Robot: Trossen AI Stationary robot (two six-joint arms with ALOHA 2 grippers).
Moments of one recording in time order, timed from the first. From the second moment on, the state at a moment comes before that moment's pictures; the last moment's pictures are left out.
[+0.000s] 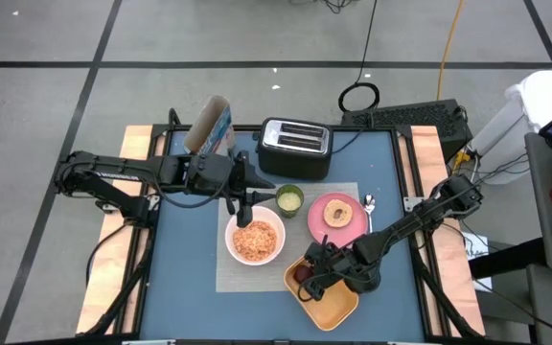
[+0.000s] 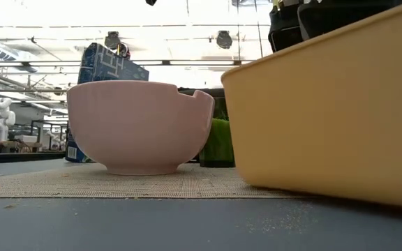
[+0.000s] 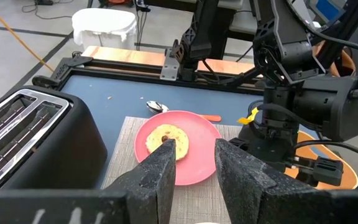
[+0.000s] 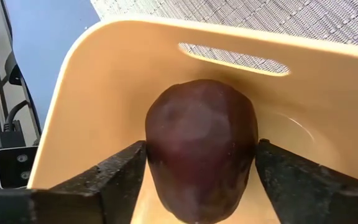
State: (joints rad) left arm -0.07 1.36 1.32 -0.37 -0.11 -0.12; right arm 0.51 1.72 0.95 -0.18 0.13 1.11
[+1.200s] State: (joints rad) left arm -0.07 1.36 1.32 -0.37 -0.11 -0.12; right arm 0.51 1.72 0.95 -0.18 0.13 1.11
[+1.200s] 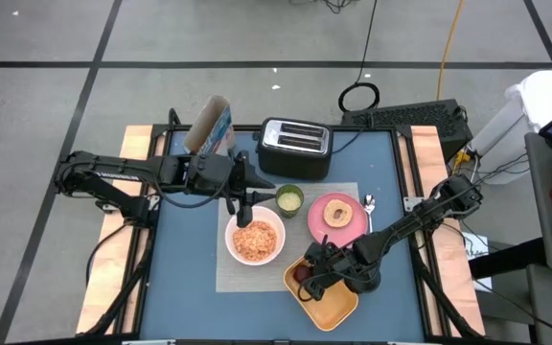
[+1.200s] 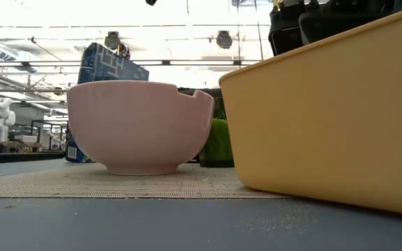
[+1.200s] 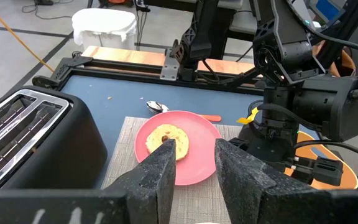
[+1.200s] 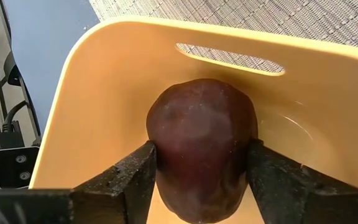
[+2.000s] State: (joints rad) left arm -0.07 1.36 1.32 -0.37 -0.11 -0.13; right arm 0.51 1.65 0.95 -0.17 0.13 1.11
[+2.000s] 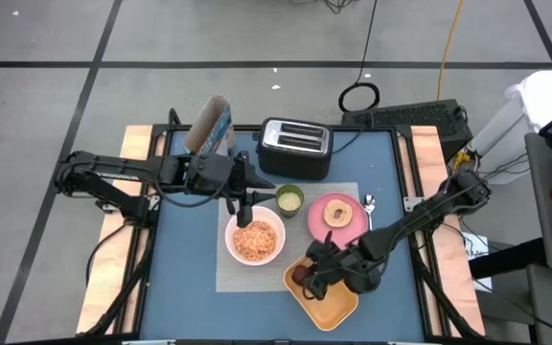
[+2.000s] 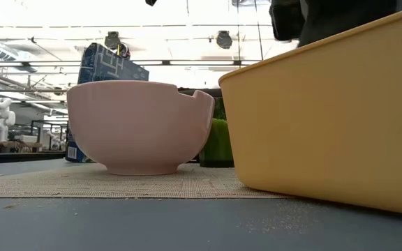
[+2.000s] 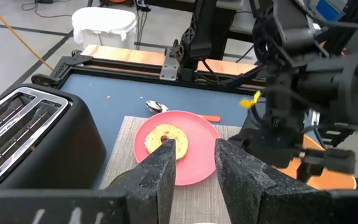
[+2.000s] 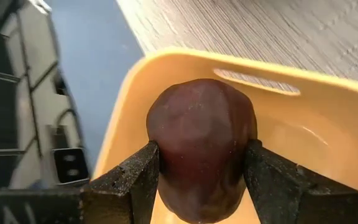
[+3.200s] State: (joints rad) left arm -0.08 1.38 1.32 -0.34 -0.10 -0.11; right arm 0.50 1.13 0.95 -0.15 0.78 0.00
